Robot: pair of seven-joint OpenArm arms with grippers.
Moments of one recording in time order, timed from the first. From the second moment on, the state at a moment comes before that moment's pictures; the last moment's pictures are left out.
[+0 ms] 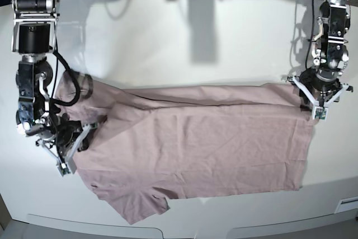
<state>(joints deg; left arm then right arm) 4.0 -19.5 -1.5 83.5 -2.7 -1.5 32.5 18.7 24.3 2.4 73.1 14.7 25.2 -45.6</state>
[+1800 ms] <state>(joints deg) 12.6 -13.6 -1.5 89.7 -5.1 -2.8 26.9 14.9 24.4 -11.4 72.9 10.1 34.5 -46.8</state>
